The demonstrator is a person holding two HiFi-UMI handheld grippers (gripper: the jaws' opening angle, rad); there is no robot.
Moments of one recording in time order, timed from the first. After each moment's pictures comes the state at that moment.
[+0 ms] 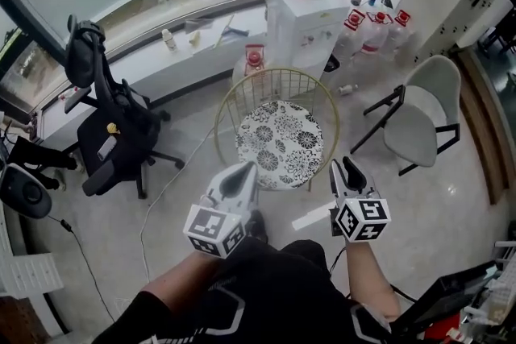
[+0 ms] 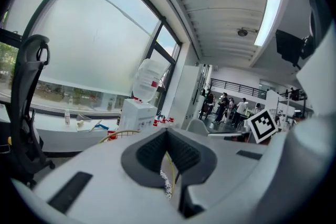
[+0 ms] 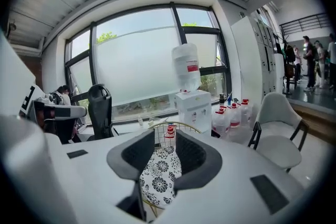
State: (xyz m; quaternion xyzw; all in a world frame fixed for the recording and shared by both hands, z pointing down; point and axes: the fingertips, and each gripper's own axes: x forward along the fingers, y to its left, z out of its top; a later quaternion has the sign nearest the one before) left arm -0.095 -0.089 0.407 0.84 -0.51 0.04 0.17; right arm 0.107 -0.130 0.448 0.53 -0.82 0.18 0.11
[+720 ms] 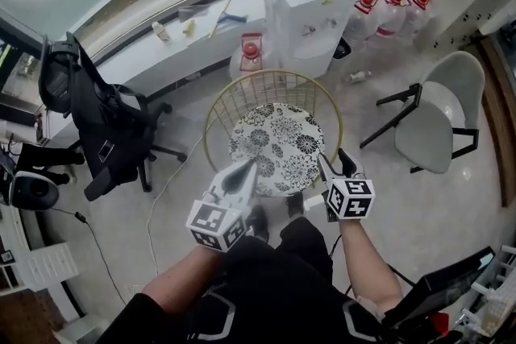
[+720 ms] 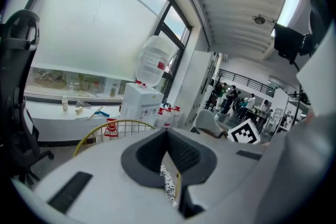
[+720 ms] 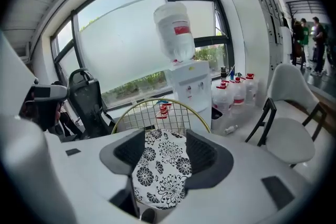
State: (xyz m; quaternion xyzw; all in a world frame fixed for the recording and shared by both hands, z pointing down) left arm -0.051 -0.200 0.474 0.82 -0.52 0.09 0.23; right arm 0.135 -0.258 0.584 0.49 -0.81 0.27 0.19
